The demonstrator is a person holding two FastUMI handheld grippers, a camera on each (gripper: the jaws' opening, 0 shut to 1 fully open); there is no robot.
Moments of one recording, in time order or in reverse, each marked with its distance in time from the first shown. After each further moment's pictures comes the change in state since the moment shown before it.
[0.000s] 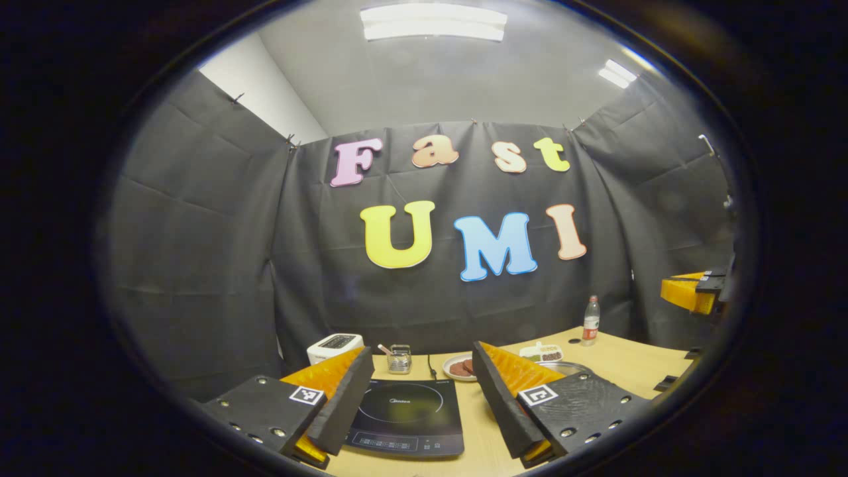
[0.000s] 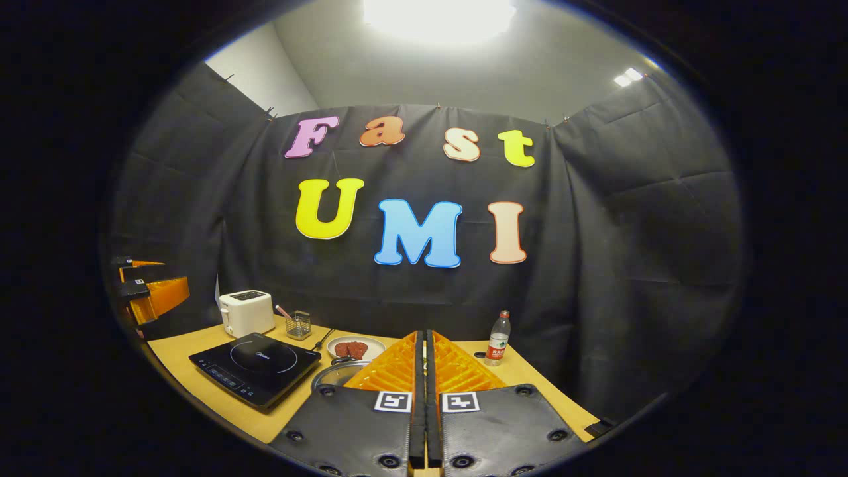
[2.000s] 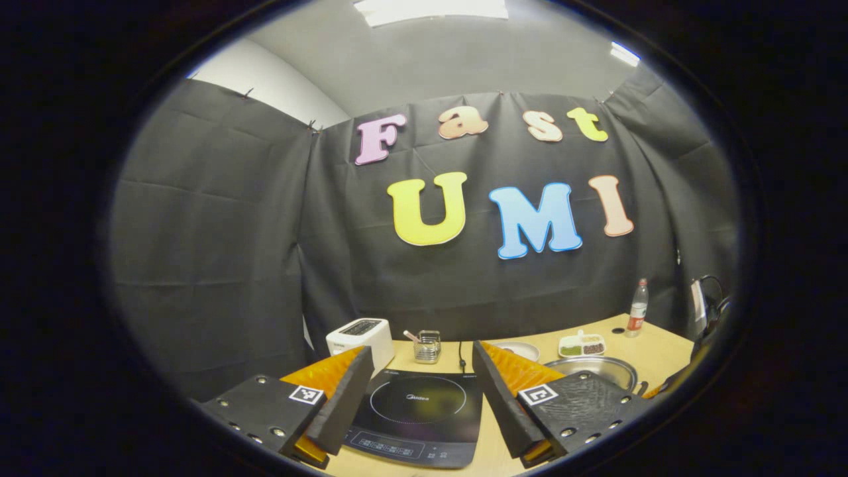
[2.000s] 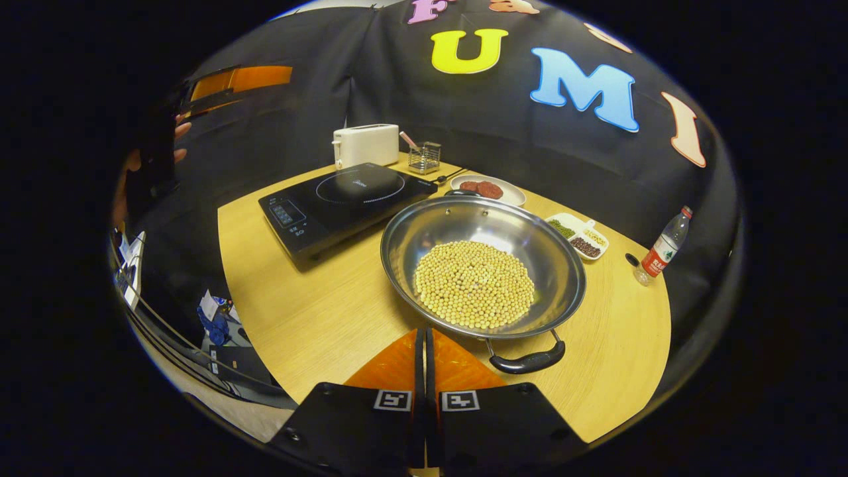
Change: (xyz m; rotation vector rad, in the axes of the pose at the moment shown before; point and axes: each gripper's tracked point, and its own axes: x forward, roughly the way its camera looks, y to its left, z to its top) left arm 0.077 -0.012 -0.045 0.035 0.108 0.195; right arm 0.044 0.079 -0.249 -0.233 0.664 0.700
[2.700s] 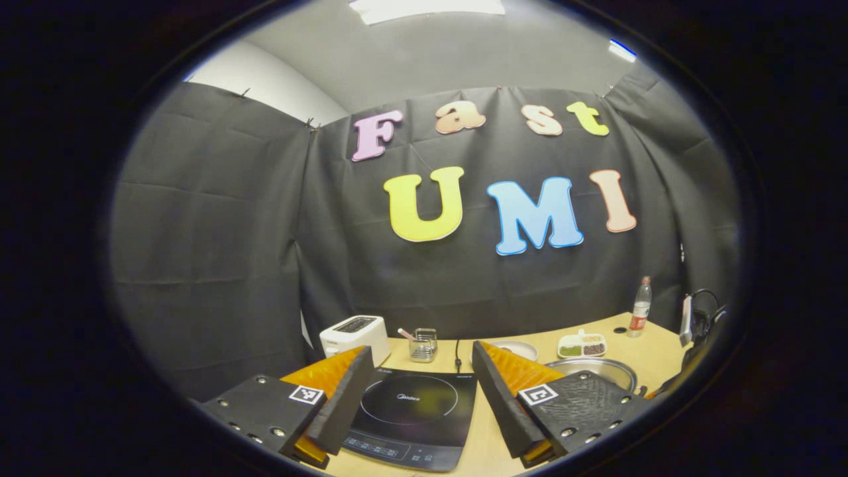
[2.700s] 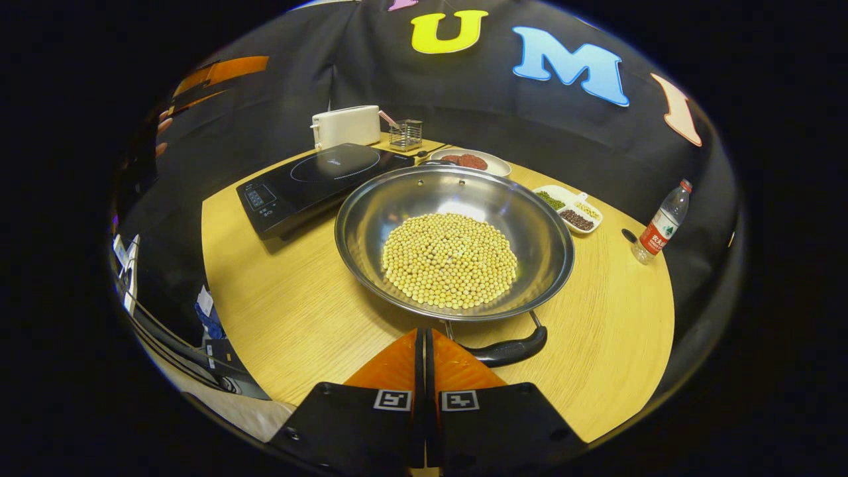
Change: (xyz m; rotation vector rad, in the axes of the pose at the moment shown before) left arm 0.012 -0.024 -0.006 0.002 0.017 0.011; right arm 0.013 -0.033 -0.021 0.060 0.062 -0.024
